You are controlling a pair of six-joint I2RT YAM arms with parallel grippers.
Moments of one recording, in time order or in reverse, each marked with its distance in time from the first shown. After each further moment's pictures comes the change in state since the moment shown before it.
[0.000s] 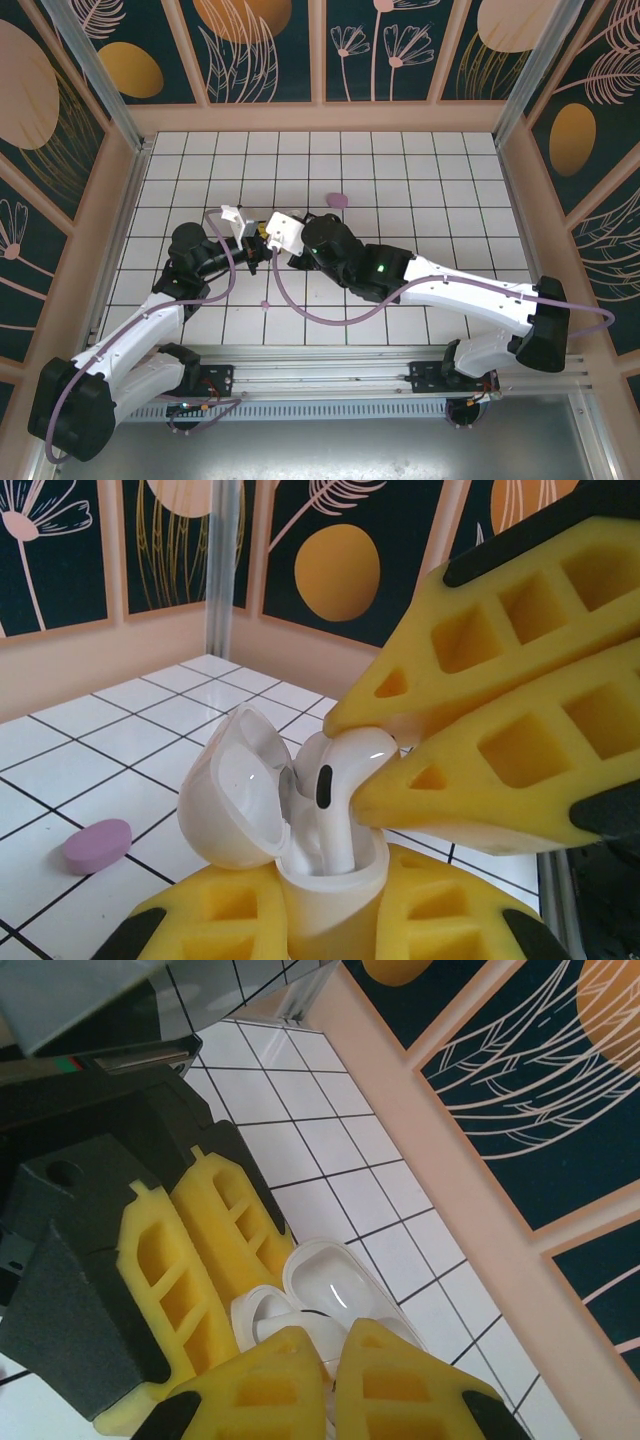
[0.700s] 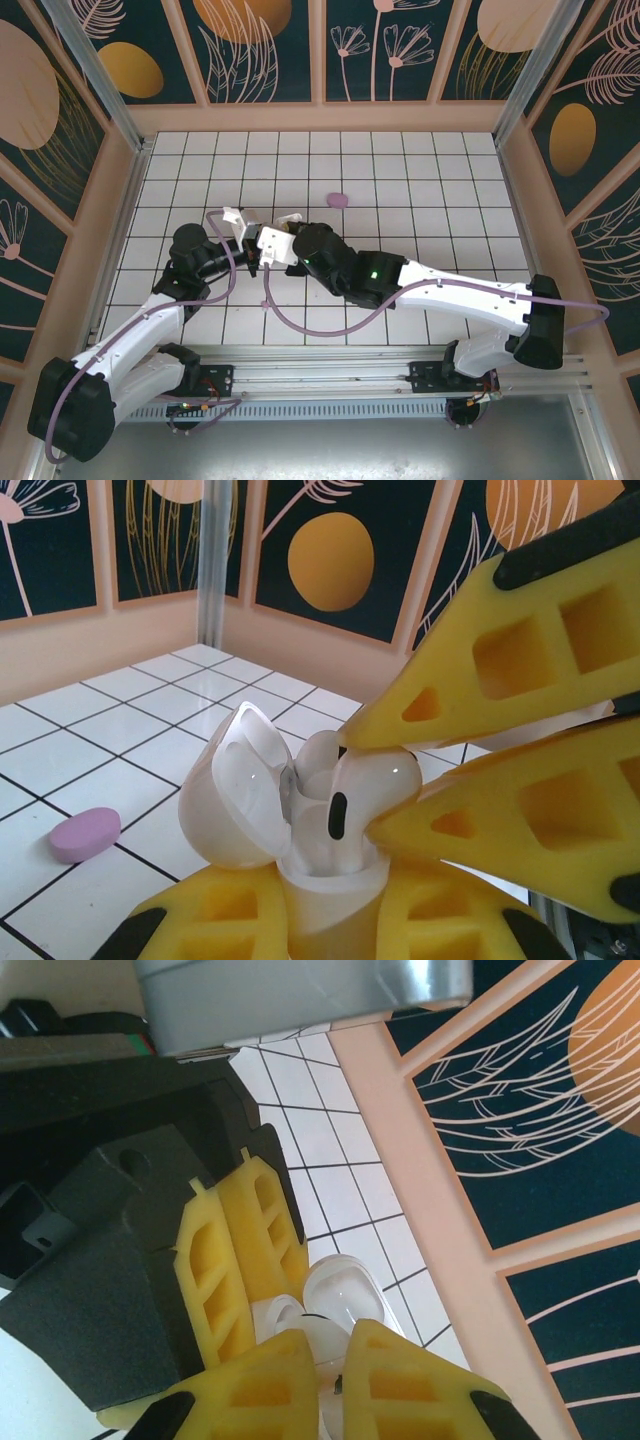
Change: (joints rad) left arm 0.000 -0.002 -0.010 -0.015 0.009 0.000; right arm 0.056 0.024 0.004 -0.009 0.079 -0.142
